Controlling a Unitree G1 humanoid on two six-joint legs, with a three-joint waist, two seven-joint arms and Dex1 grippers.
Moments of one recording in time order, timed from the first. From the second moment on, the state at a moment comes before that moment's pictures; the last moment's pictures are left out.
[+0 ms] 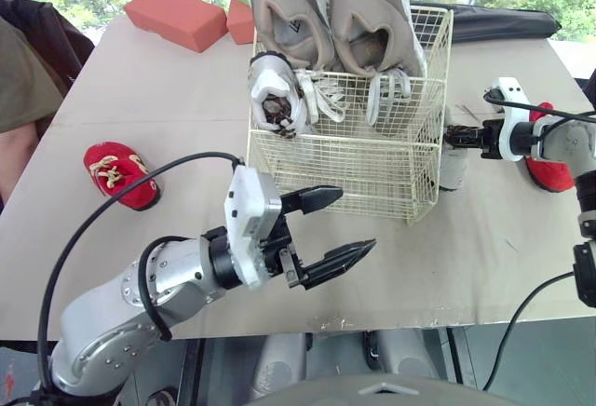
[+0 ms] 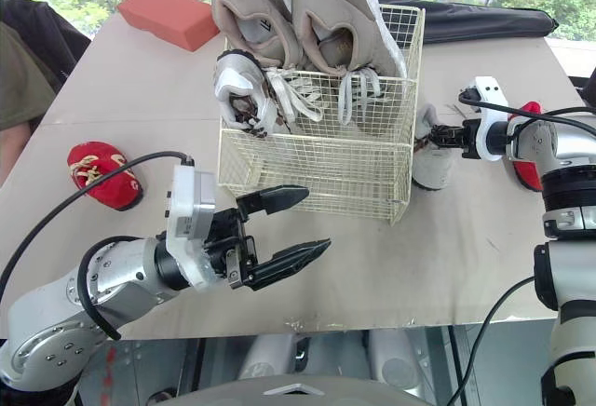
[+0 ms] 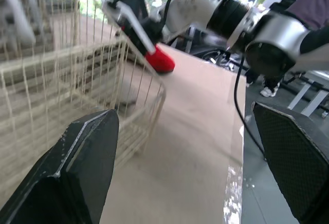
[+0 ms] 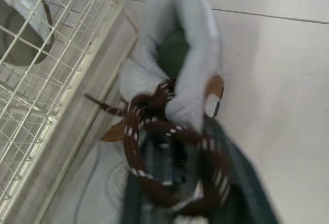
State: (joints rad) left arm 0.05 0.74 0.03 -0.93 -1.01 0.60 -0.47; right arm -0.90 -0.76 0.09 0.51 0.45 1.00 0.77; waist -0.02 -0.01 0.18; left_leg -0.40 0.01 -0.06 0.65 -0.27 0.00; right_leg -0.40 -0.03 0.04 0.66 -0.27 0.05
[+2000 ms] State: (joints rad) left arm 0.01 0.63 0.28 -0.74 -1.18 0.56 -0.52; right arm -0.05 -0.48 0.02 -0.52 0.57 0.10 0.53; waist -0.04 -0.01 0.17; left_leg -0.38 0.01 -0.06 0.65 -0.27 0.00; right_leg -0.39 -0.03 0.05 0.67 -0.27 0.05
